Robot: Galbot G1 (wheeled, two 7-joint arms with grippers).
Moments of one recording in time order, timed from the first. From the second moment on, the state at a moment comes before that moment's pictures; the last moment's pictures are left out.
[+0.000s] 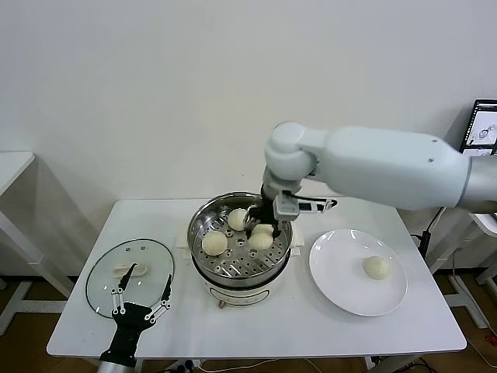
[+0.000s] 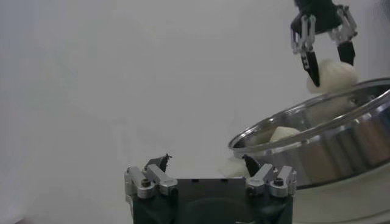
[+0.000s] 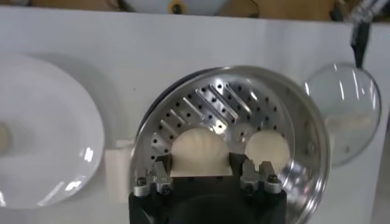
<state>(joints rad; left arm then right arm) 1.74 -1.33 -0.59 -2.02 0.22 -0.36 -0.07 0.62 1.11 -1.28 1.53 -0.19 0.66 -1.09</state>
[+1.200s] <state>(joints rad) 1.73 -1.32 -0.59 -2.01 0.21 -0.37 -0.07 0.50 1.15 -1.22 1.46 -0.34 0.78 -1.02</state>
